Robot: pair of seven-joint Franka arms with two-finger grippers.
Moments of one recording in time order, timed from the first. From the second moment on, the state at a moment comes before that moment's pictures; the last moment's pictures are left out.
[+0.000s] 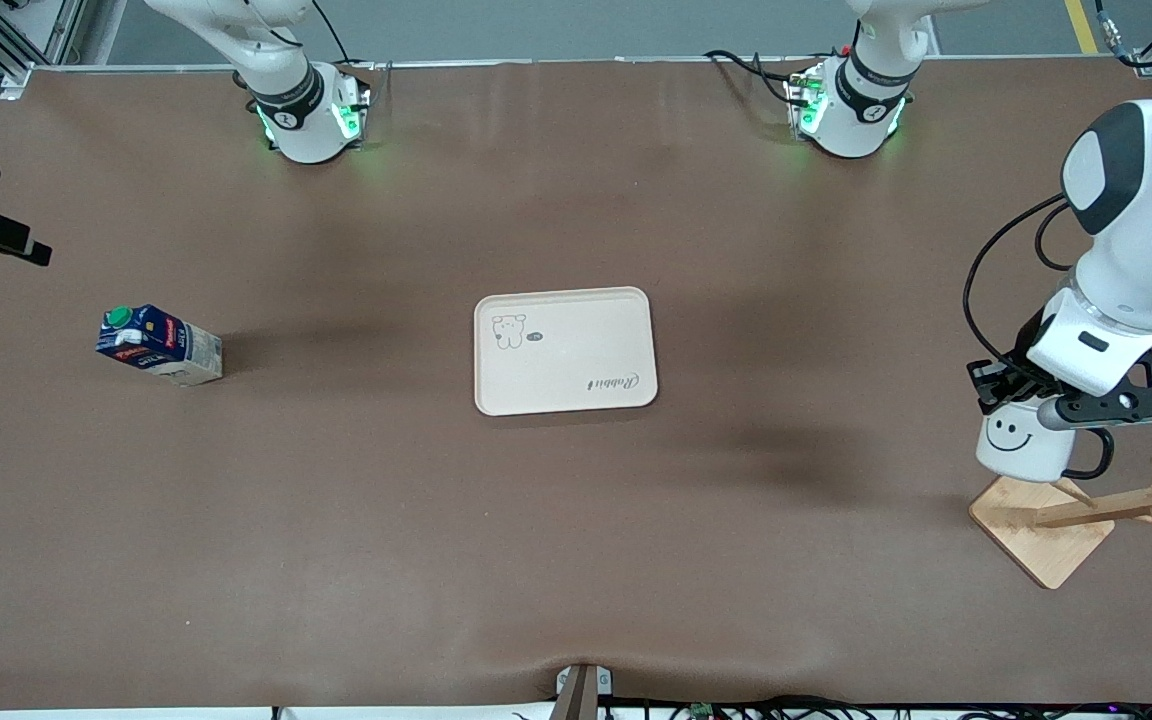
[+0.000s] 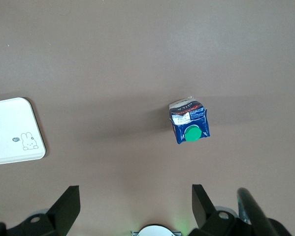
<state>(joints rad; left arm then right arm) 0.14 0.17 -0.26 -1.73 0.10 2.07 -0.21 -0.13 0.04 -0.07 -1.53 0.10 1.42 -0.08</state>
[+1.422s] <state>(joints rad) -0.18 0.22 -0.31 -1.73 0.08 1.90 -0.62 -0.17 0.26 -0.08 -1.61 0.06 1.49 -0.09</state>
